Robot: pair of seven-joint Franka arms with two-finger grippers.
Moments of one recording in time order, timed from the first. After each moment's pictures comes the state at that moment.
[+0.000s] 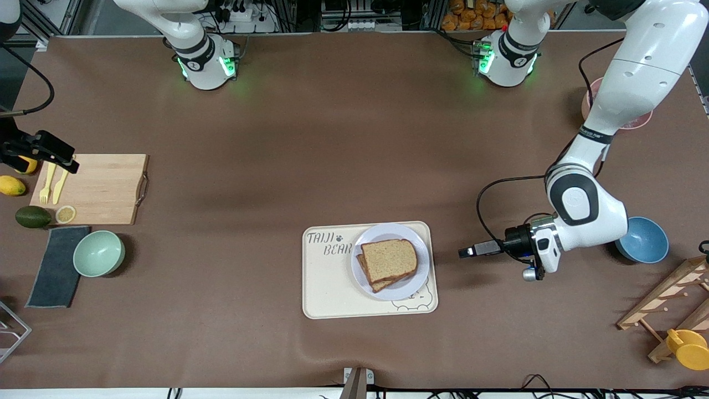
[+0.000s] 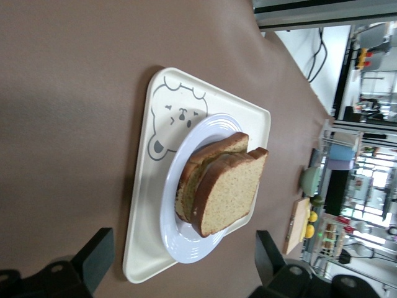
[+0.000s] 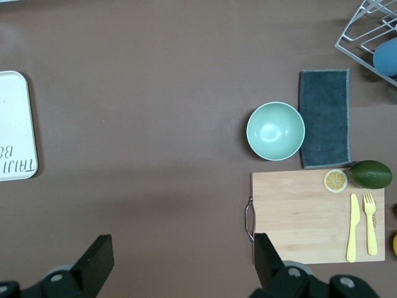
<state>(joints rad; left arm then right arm) 0.27 0.70 -0.47 -1.70 -0.89 2.31 0.34 -0.01 0.02 -0.04 -1.56 0.00 1.66 -0.01</state>
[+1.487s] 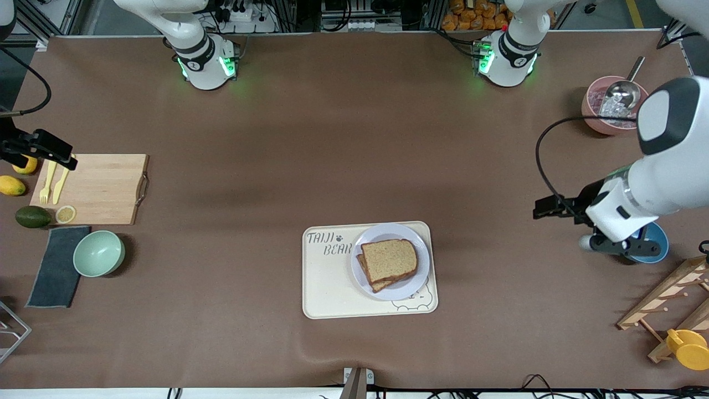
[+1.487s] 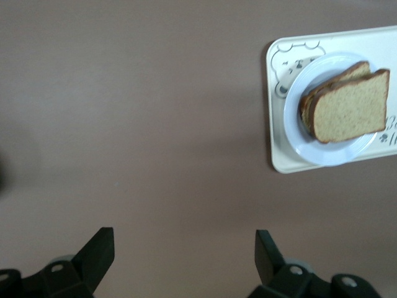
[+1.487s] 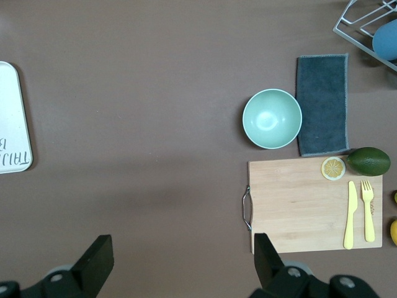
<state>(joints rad) 0.26 0.37 -0.49 -1.39 0.03 1.67 -0.12 -0.02 0.03 -0.05 -1.56 0.00 1.63 -0.01</state>
